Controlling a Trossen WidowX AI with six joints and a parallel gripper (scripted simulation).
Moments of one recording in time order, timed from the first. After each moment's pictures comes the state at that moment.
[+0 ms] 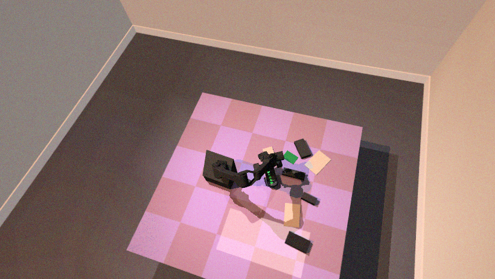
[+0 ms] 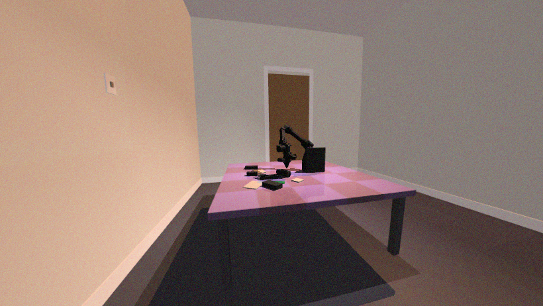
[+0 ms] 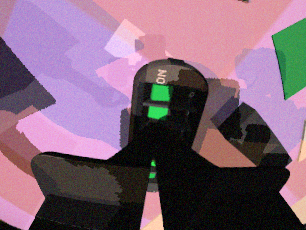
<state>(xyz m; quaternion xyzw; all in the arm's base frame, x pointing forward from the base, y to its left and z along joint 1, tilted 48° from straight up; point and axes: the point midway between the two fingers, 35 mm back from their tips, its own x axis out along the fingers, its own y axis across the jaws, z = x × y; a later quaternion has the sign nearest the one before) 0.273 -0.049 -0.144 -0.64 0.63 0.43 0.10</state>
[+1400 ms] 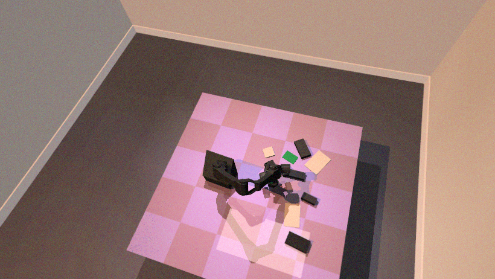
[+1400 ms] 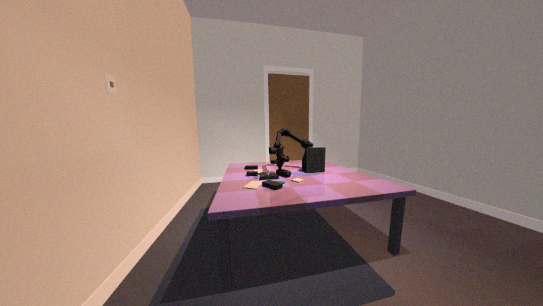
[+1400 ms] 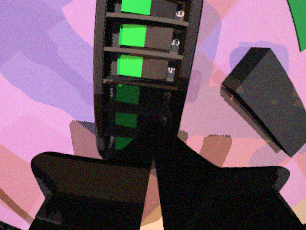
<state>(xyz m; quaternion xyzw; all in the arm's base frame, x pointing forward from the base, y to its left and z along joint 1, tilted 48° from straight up) 0.318 -0.104 -0.131 -0.65 0.63 0.42 0.11</state>
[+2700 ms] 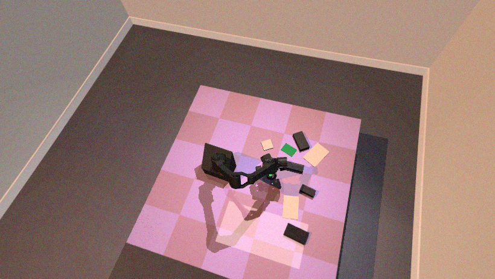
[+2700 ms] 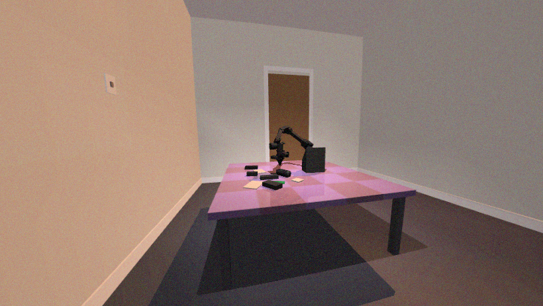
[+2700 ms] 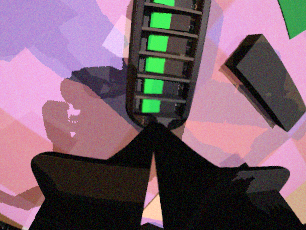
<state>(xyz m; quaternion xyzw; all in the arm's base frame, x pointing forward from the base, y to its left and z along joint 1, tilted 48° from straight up) 0.314 -0.092 -0.086 -0.65 0.63 0.42 0.11</state>
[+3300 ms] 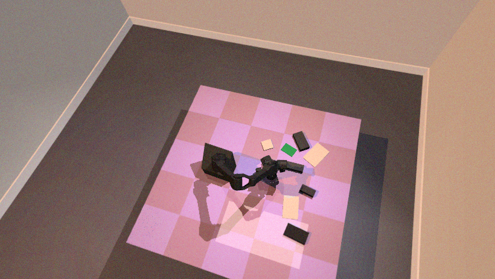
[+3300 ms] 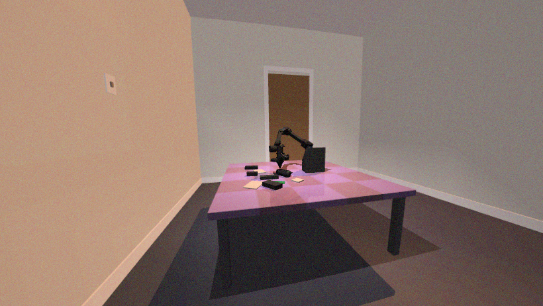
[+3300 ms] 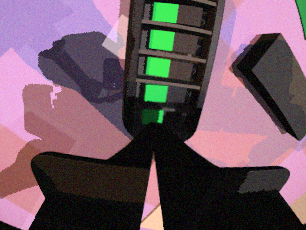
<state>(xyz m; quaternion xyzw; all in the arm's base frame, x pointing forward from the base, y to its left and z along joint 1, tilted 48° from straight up) 0.310 -0.112 -0.102 -0.65 0.63 0.42 0.11</state>
